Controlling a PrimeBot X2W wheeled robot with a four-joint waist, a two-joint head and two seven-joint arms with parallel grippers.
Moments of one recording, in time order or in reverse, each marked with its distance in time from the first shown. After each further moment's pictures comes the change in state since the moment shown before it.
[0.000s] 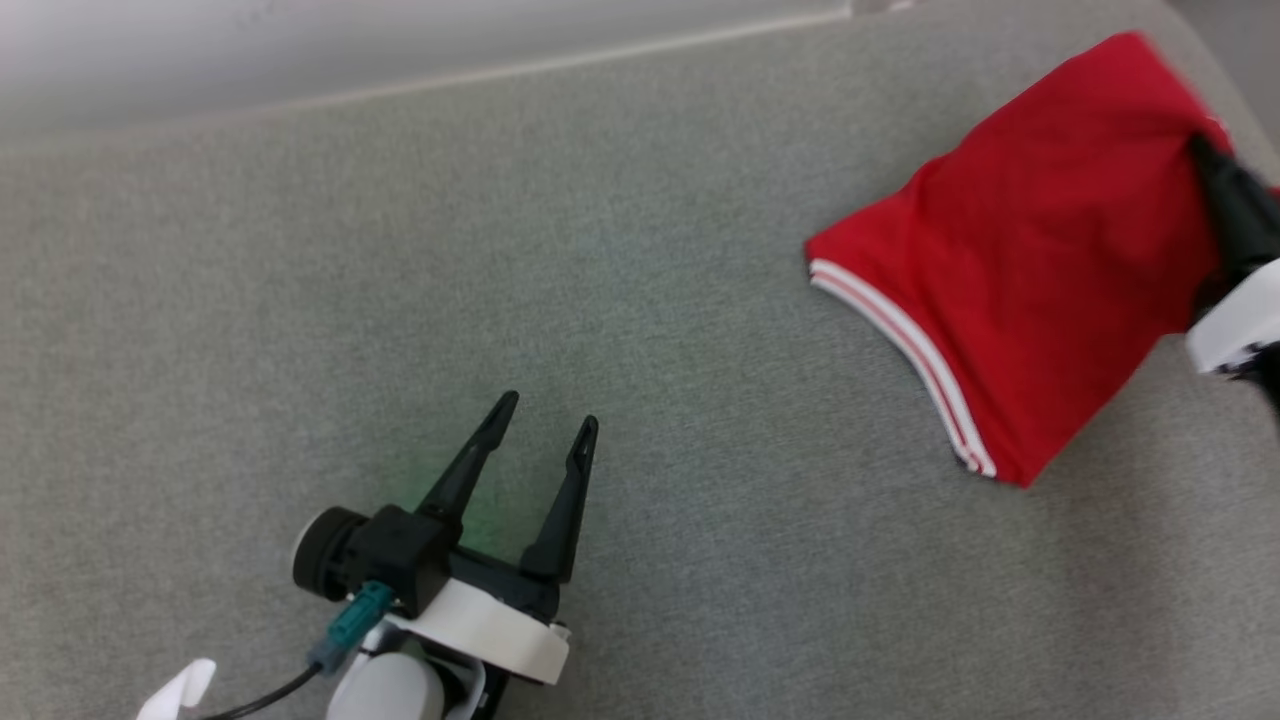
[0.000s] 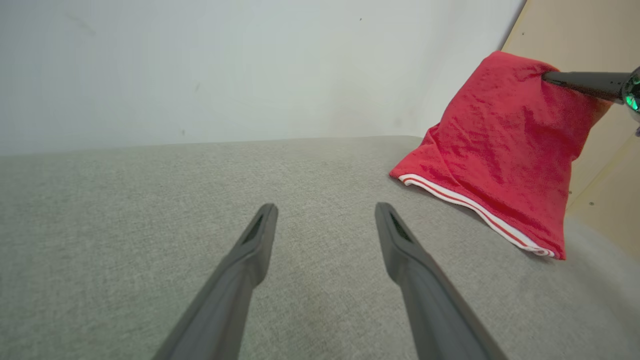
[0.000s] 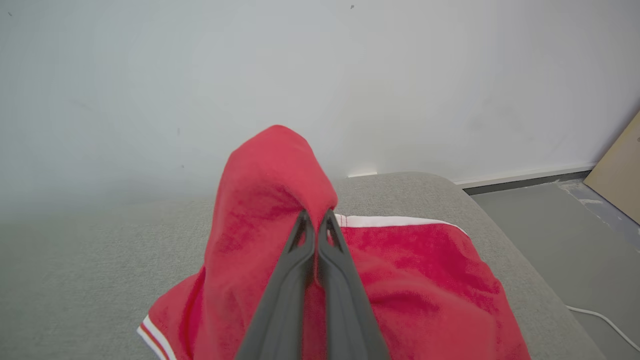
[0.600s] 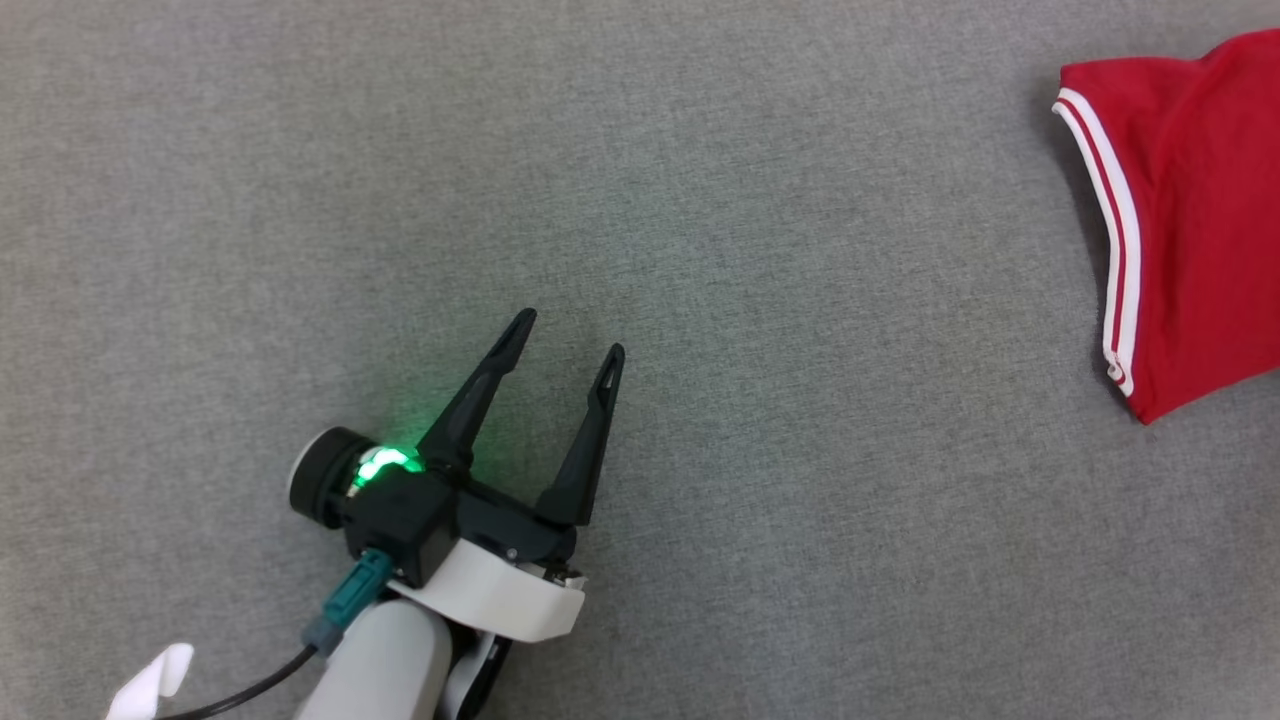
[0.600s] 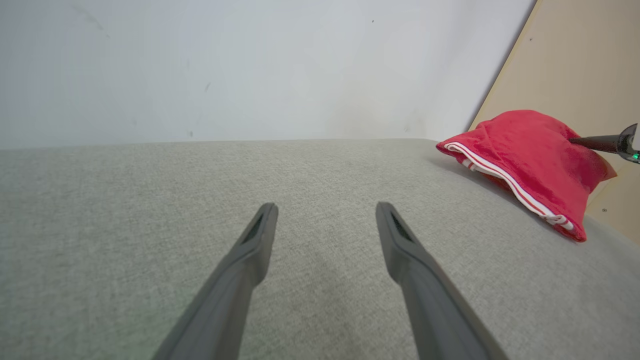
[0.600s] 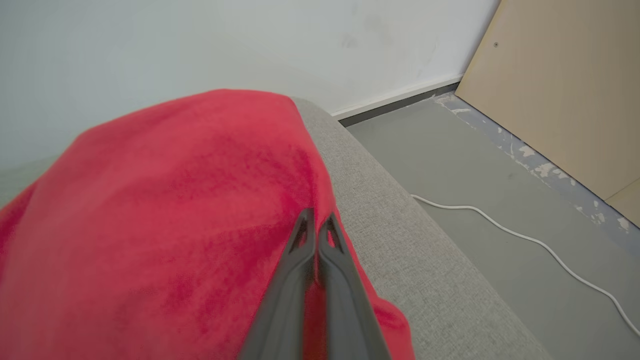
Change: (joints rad) left arm -0.087 0.025 -0.027 -0.093 0.035 -0.002 0.000; right arm -0.059 -0.135 -0.276 0.287 -0.033 0.000 0.000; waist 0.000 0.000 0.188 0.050
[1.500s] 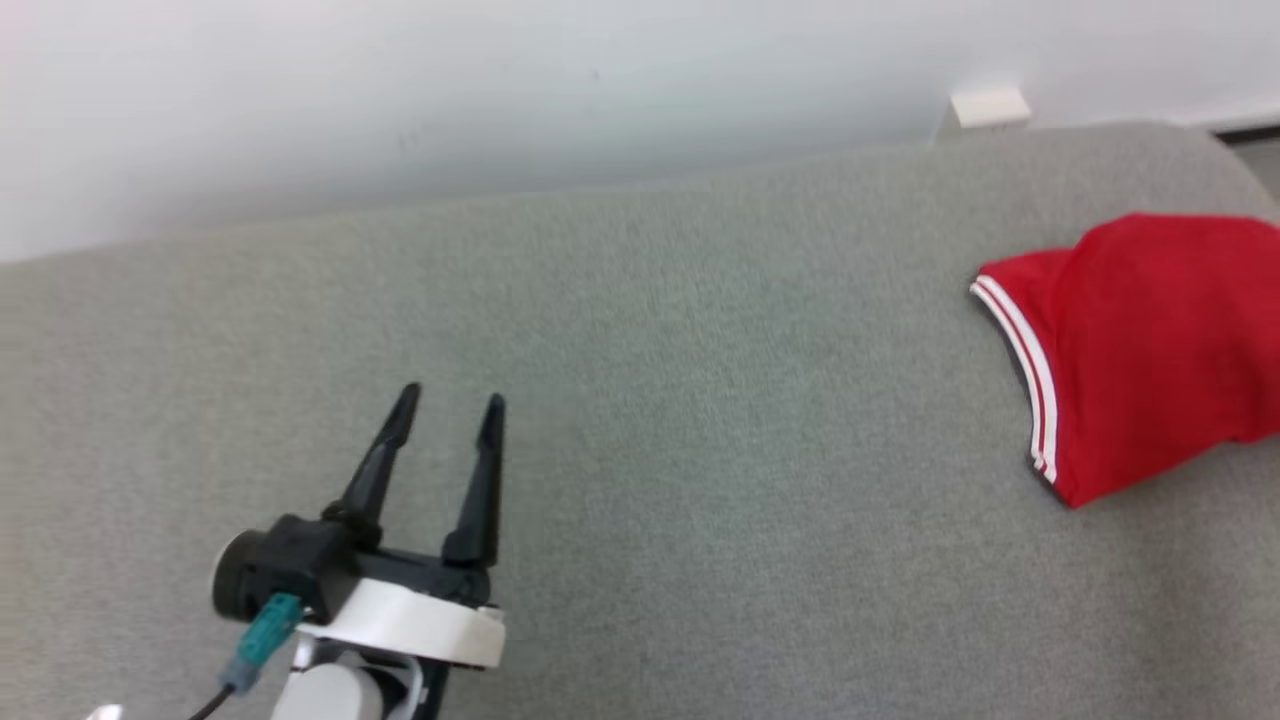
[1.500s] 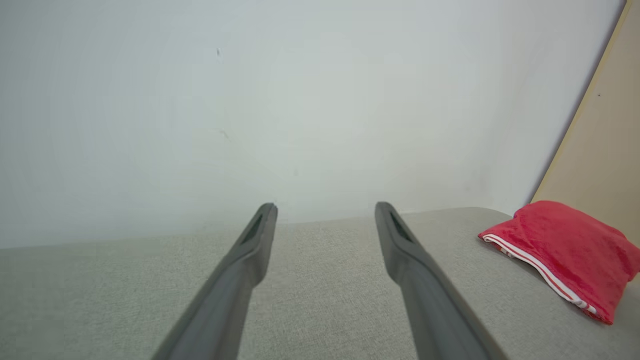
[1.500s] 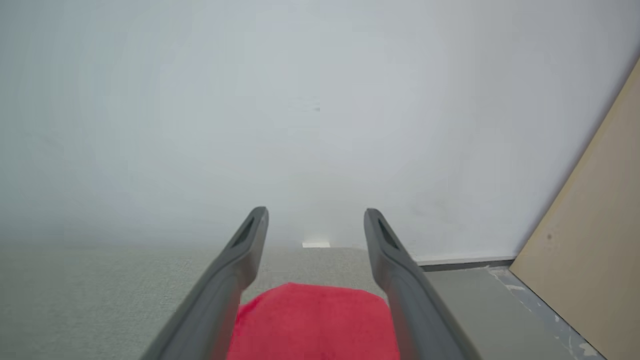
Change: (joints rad) left arm 0.122 -0.011 0.120 0.024 -0.073 0.063 0.000; right arm 0.046 0.027 0.234 -0.060 -0.151 0.000 -0.262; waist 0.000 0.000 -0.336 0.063
